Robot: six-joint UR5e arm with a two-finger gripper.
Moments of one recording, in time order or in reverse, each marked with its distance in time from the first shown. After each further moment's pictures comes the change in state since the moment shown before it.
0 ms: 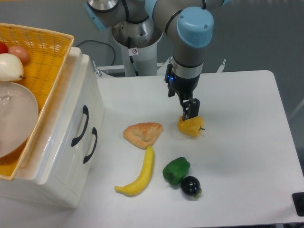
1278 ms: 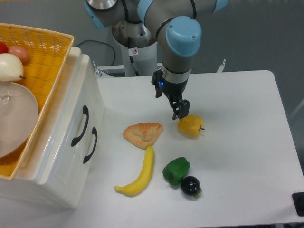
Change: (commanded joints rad) arm -0.038 0.015 -0.055 -0.034 -0.002 -0.228
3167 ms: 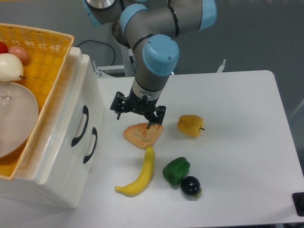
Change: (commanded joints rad) arm -0.160 -0.109 0.114 -0.032 -0.167 -0.970
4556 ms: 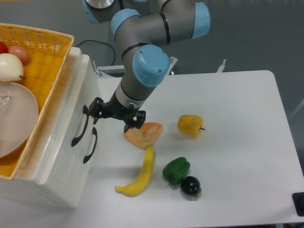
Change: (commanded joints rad) arm -0.031 -0.031 0.066 -0.098 -0.175 -0.049
